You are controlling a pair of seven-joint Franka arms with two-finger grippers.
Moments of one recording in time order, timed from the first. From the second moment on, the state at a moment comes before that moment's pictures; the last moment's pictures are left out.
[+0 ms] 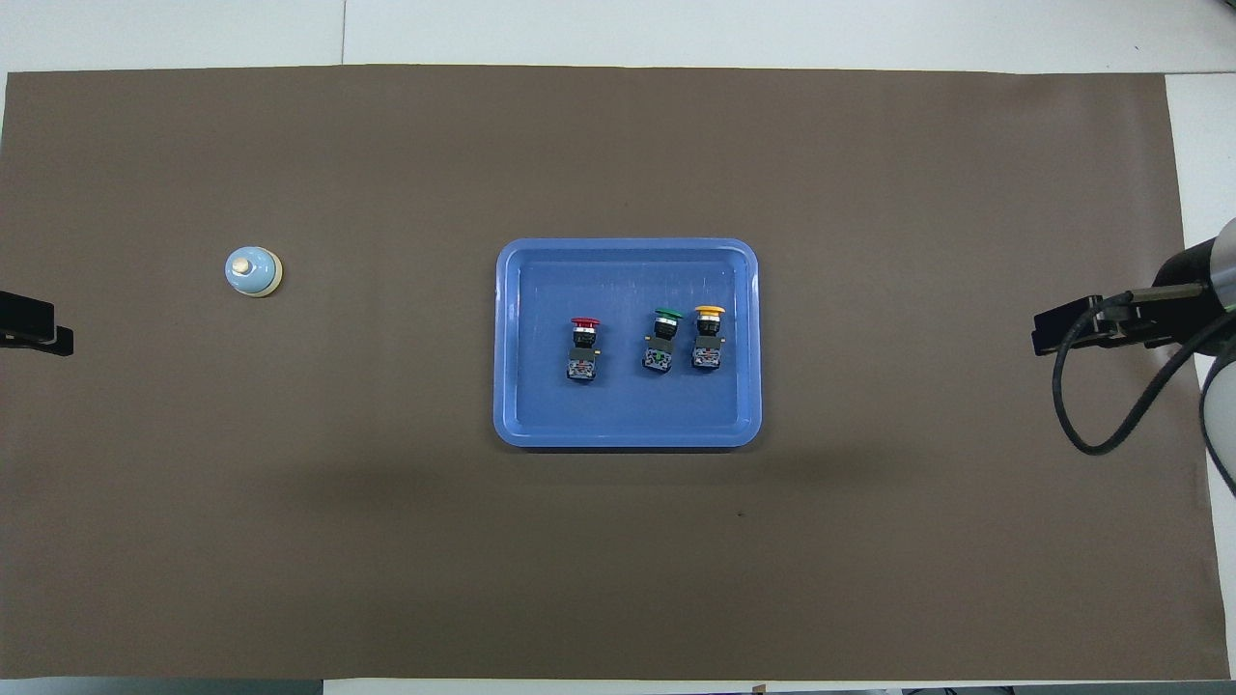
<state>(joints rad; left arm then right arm) 0.02 -0.07 0.05 -1.65 -0.02 1.48 -0.03 -0.04 -0.07 0.07 -1.78 -0.01 1.65 0.00</state>
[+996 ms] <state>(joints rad) 0.02 -0.07 0.05 -1.64 -0.02 1.48 -0.03 0.12 0.20 0.25 -1.92 -0.01 2.19 0.49</state>
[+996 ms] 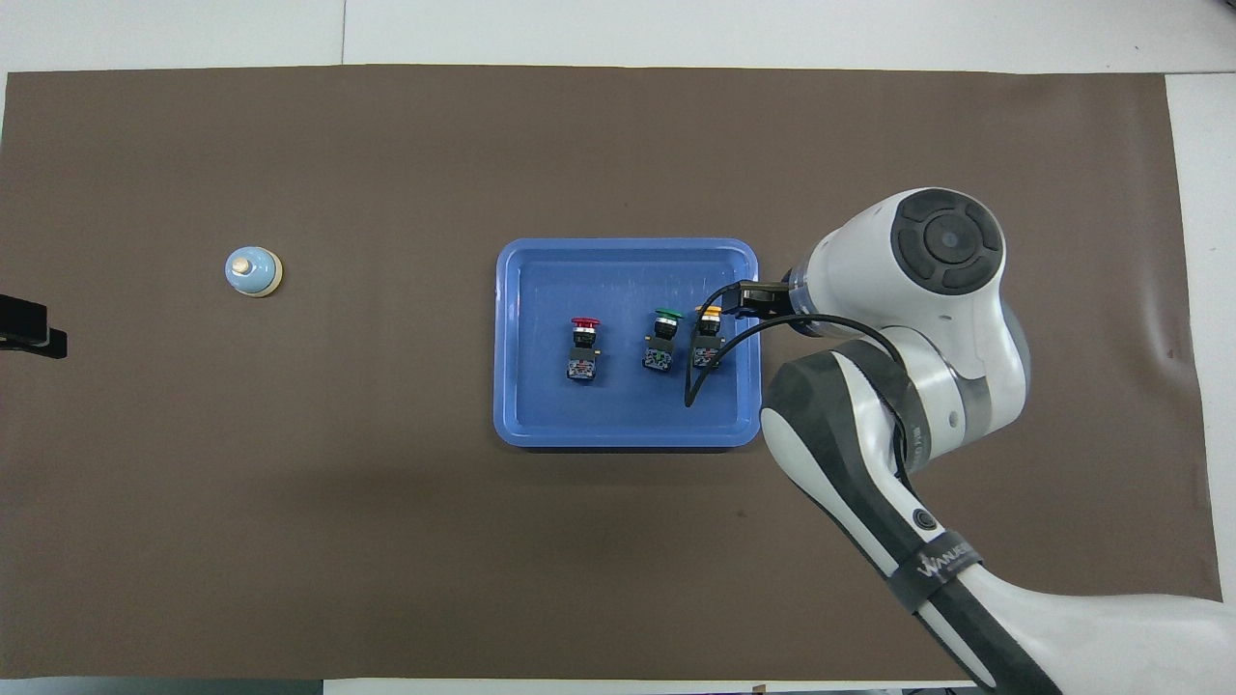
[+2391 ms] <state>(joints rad) 0.02 -0.07 0.04 -1.63 -0.02 1.45 -0.03 -0.22 0.01 0.24 -1.68 -0.02 1.65 -0.04</state>
